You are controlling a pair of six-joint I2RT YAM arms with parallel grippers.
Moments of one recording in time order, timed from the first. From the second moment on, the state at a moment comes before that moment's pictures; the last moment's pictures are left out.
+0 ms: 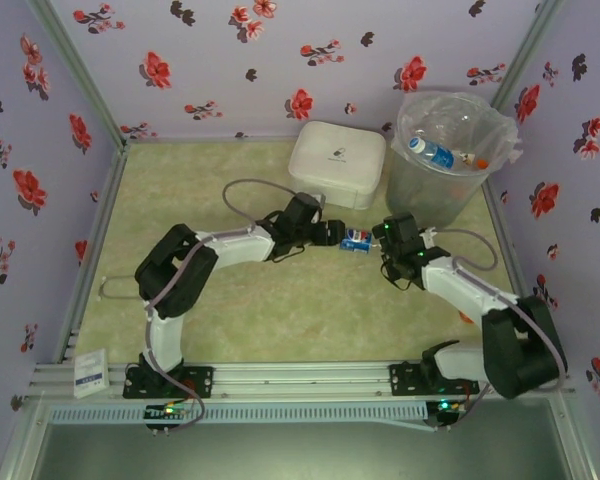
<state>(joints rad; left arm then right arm) -0.83 1.96 1.22 0.04 0.05 -0.66 0.37 1.30 0.65 -0.26 0.16 1.49</state>
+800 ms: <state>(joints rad) -0.89 1.80 1.03 0.06 0.02 -0.73 0.34 1.47 0.77 -0.25 0.20 1.39</state>
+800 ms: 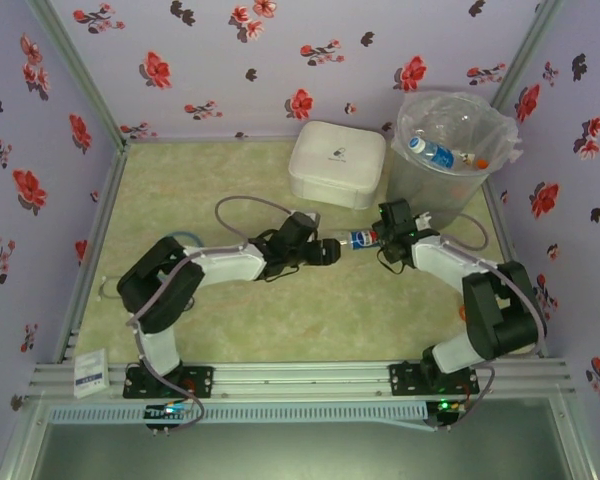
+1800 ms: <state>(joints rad) -0.84 1.53 0.91 -0.02 -0.04 -0.70 0.06 1.44 1.83 -0.61 0.52 0.25</state>
